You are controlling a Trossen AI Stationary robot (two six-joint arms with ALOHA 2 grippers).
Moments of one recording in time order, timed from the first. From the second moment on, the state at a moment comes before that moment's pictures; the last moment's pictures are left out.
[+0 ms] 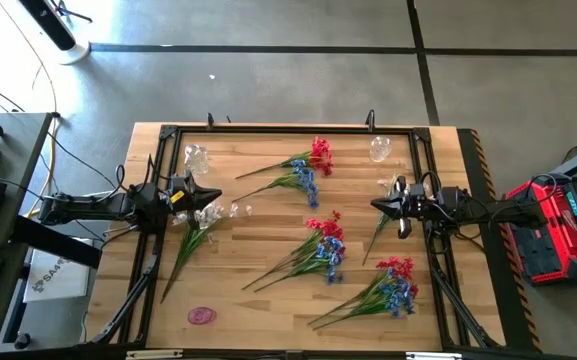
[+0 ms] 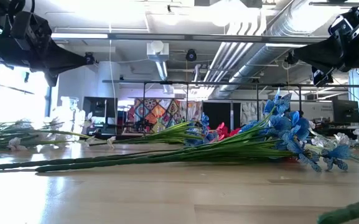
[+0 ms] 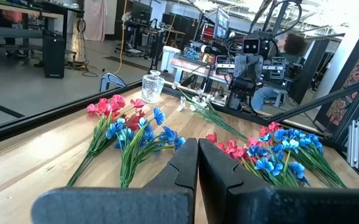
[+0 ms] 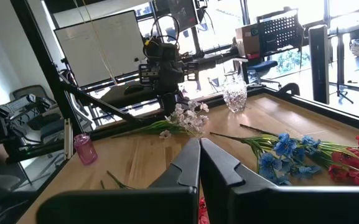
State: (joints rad) left arm 0.00 0.09 0.01 0.05 -0.29 -0.23; right arm 0.05 0.01 0.01 0.04 0.15 0.23
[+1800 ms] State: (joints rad) left arm 0.01 0.38 0.06 0.26 -0.51 -0.29; right arm -0.19 0.44 0.18 0.02 0.50 0.78
